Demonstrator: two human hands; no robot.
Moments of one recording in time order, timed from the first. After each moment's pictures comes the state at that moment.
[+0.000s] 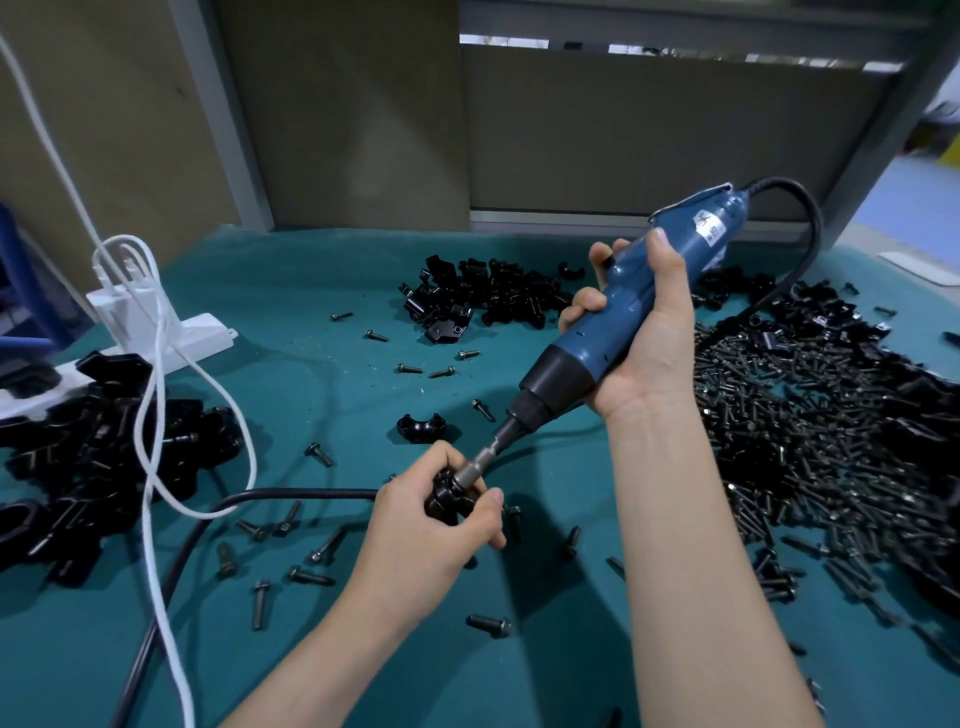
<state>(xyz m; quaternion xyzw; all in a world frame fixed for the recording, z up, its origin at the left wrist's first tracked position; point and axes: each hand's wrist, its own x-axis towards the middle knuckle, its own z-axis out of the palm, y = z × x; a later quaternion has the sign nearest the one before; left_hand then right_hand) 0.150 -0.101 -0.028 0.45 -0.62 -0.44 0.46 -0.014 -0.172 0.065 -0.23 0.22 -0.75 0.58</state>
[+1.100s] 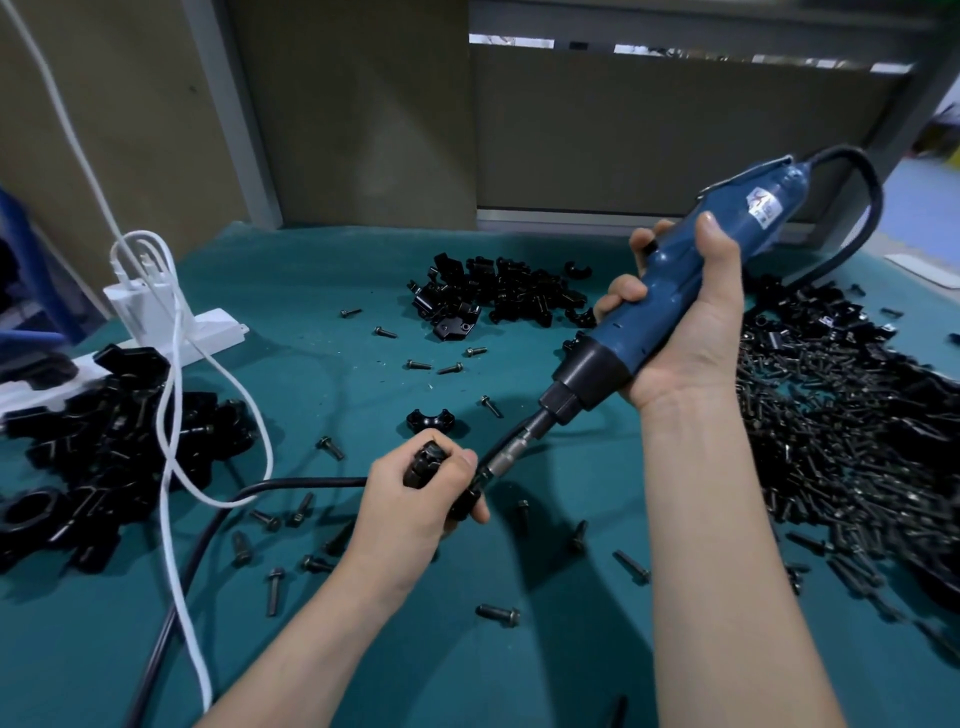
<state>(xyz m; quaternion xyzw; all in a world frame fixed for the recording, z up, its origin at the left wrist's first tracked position) 0.158 -0.107 -0.018 0.41 -0.52 -0.54 0.52 -0.025 -0.164 0.073 -0.26 0.20 -0.76 0.56</state>
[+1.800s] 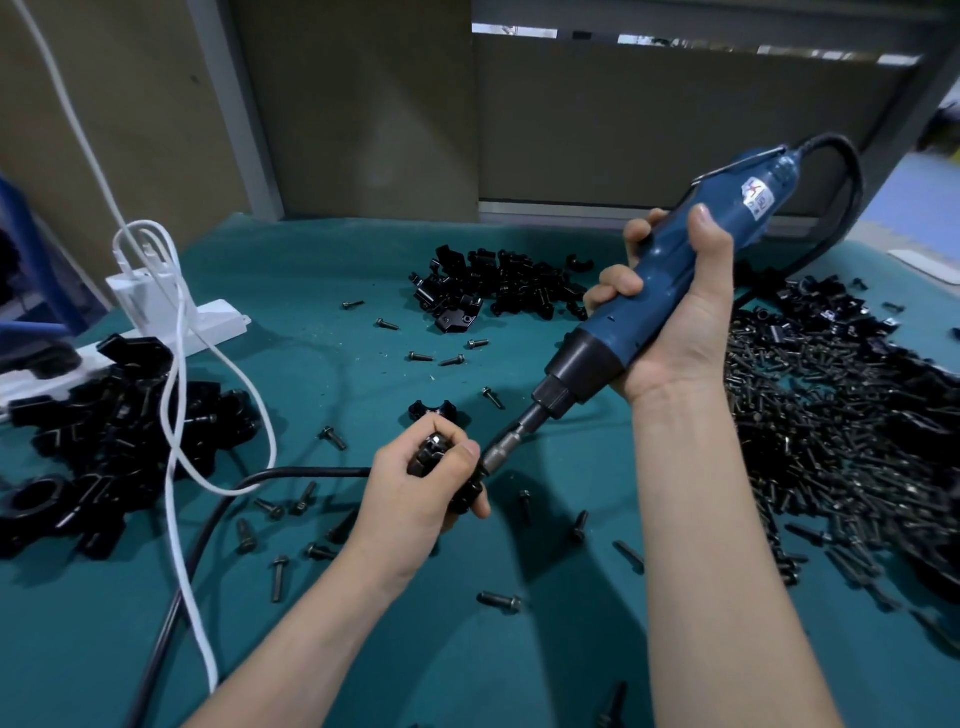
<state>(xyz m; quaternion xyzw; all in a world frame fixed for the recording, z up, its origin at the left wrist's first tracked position) 0.159 -0.108 -0.019 0.39 -0.52 -0.56 0.52 -0.019 -0.164 0.072 -0.28 0.15 -0.75 0.58</state>
